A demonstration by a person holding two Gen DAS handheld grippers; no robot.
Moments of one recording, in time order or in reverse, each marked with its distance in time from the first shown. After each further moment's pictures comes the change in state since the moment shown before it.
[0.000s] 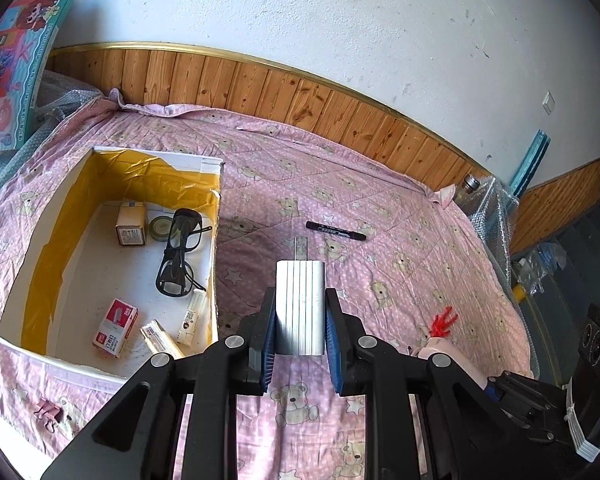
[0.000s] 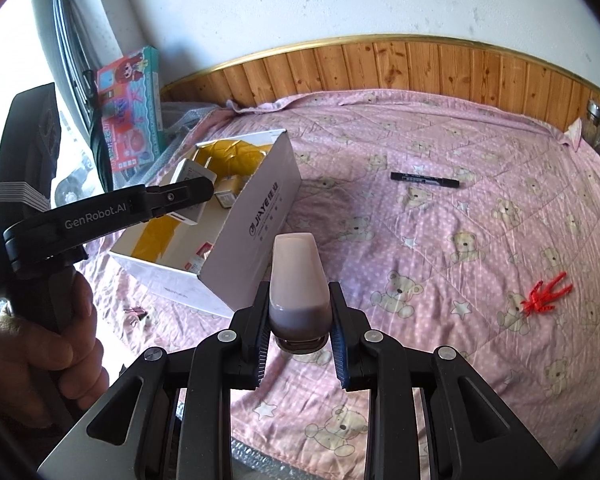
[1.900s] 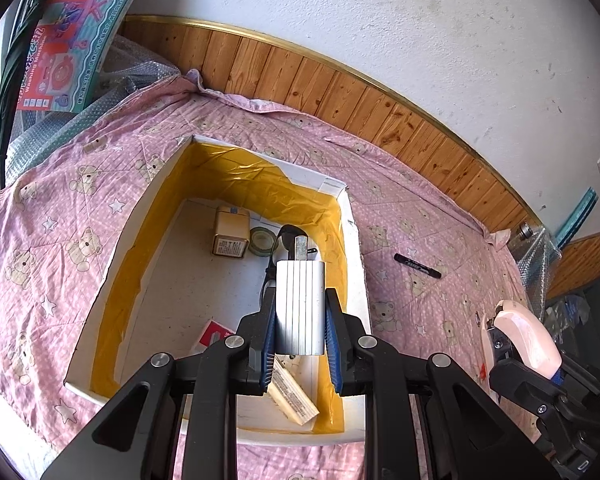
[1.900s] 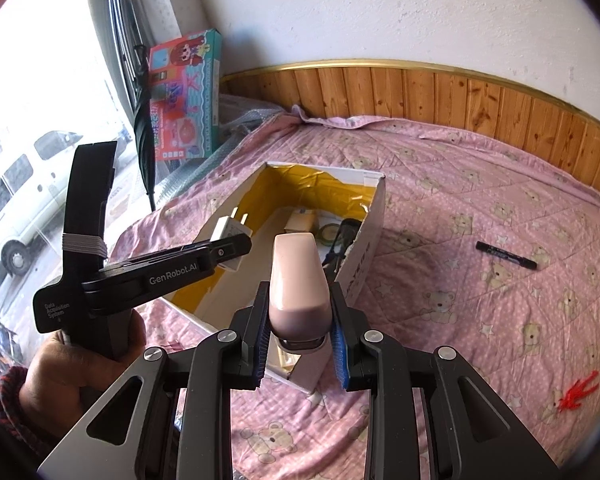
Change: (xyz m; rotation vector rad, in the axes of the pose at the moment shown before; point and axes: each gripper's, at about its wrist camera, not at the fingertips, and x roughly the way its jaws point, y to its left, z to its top) left arm 0.003 0.121 0.029 -0.168 -0.013 0.131; right arm 0.065 0.090 0.074 -0.168 0.005 0.120
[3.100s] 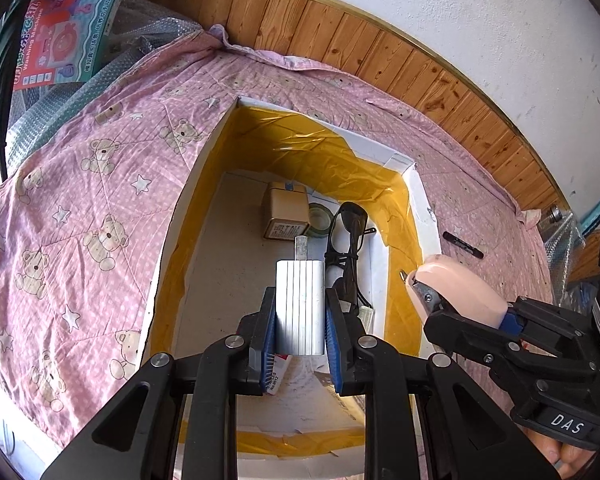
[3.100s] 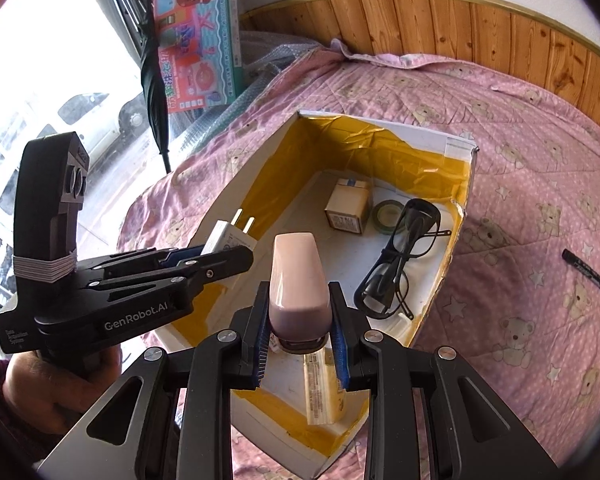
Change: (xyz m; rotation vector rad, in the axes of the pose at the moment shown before) left arm 0.042 0.055 0.030 -0.009 0.183 0.067; right arm 0.137 0.004 0.047 -0.016 0.253 0.167
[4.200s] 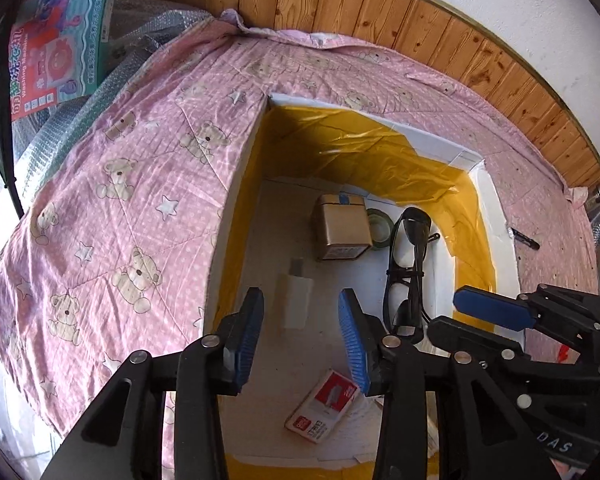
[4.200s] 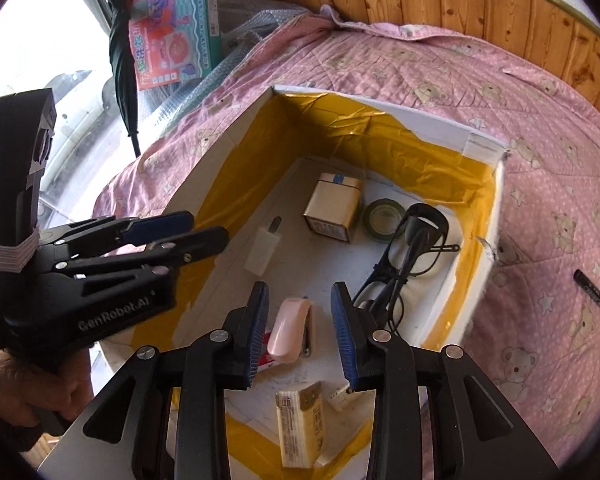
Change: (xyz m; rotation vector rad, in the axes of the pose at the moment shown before) left arm 0.030 0.014 0.038 0.057 0.065 0.175; right arm 0.048 -0.018 0.029 0.006 0.094 -0.054
